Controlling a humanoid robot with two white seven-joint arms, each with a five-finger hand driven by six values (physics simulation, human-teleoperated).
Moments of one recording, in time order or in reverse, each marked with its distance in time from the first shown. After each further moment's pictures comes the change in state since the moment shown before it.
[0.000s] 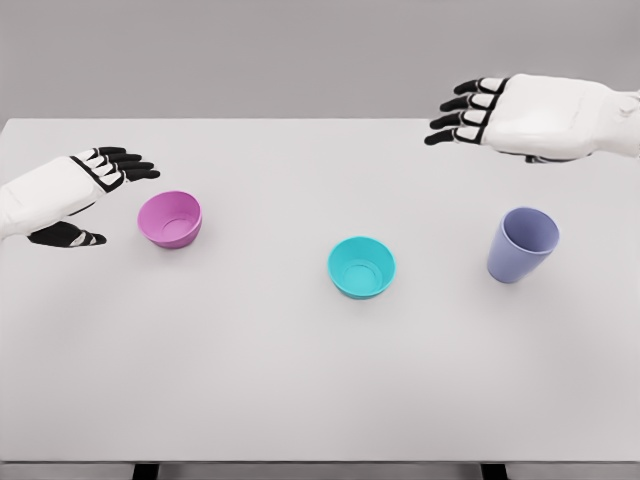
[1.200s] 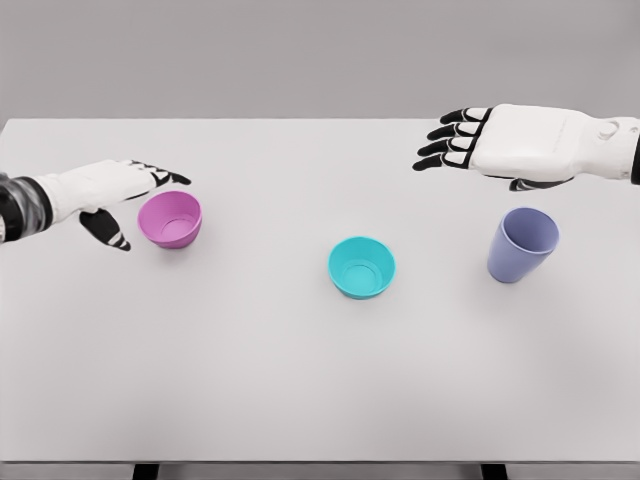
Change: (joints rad) left arm -0.331 -0.020 -0.358 -0.205 0.078 0.708 -0.433; right arm 0.053 0.013 0.026 0.020 -0.059 0.000 0.001
